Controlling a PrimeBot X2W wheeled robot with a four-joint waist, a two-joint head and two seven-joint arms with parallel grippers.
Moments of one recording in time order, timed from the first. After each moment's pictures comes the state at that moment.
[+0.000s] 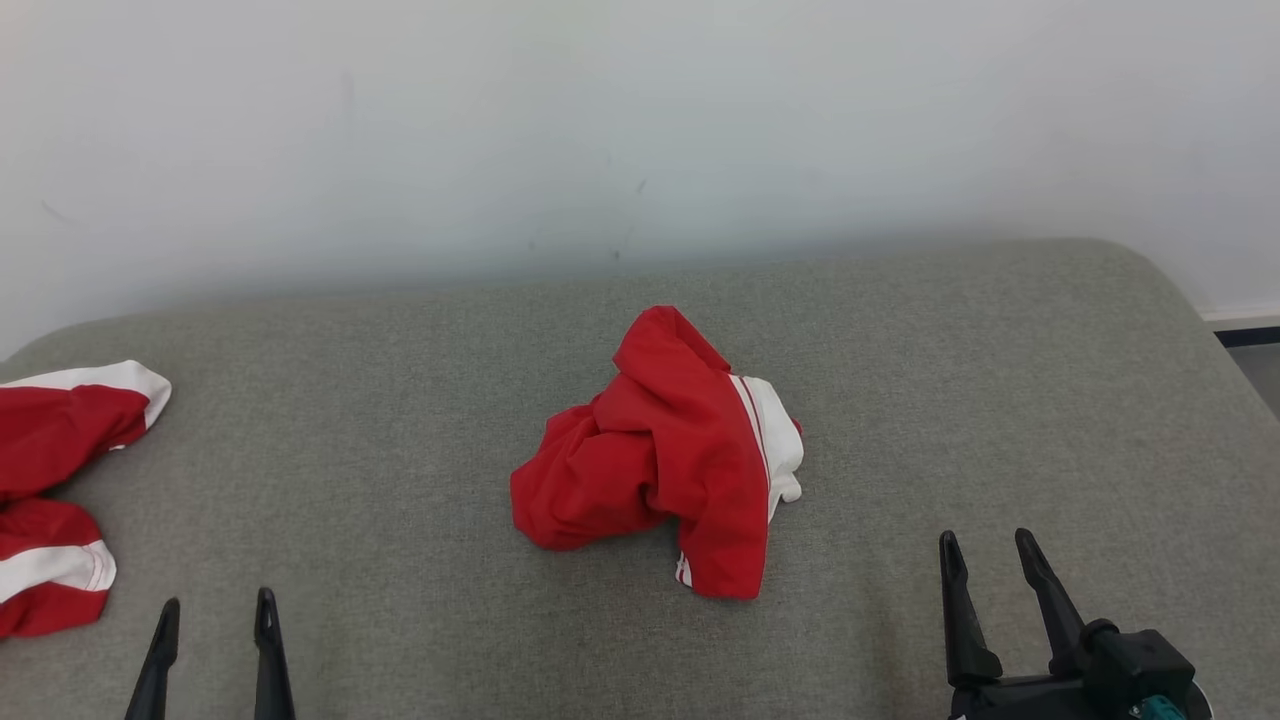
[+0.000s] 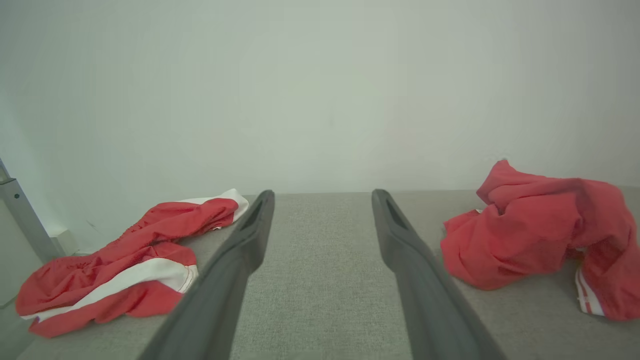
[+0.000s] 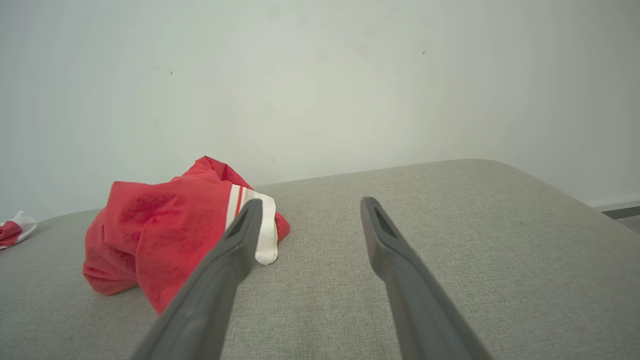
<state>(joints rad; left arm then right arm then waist) 0.12 0.20 0.00 -0.02 -0.21 0.05 -0.26 0.01 -0.05 -0.05 0.18 0.14 0.13 -0.26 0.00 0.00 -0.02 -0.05</state>
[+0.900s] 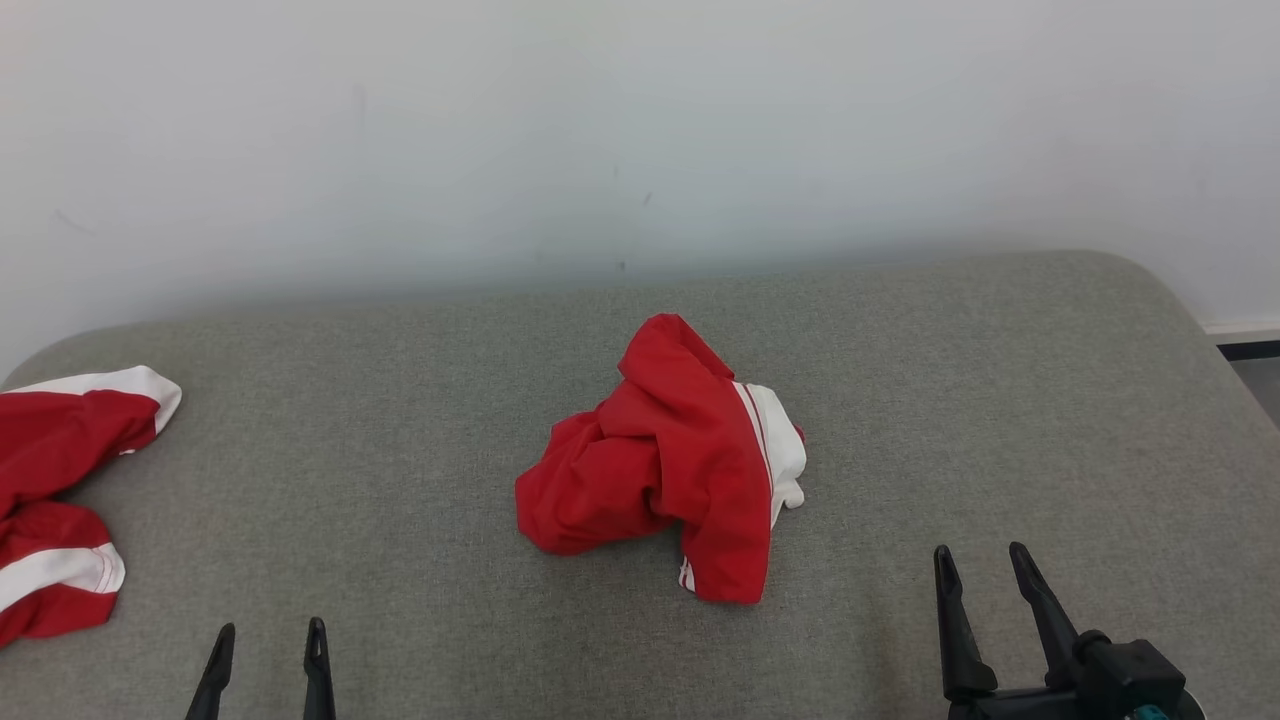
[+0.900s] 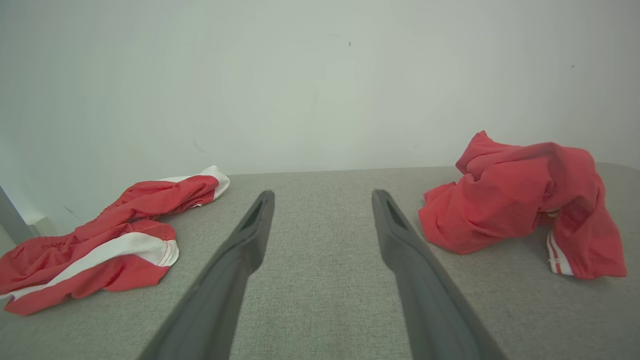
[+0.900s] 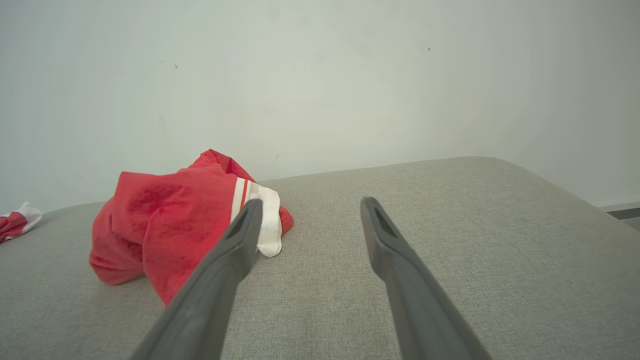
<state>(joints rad) 0.14 0.11 0.03 0.04 -0.12 -0.04 -0.26 0.02 -0.05 -0.04 0.19 0.13 0.13 -0.26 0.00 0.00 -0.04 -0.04</state>
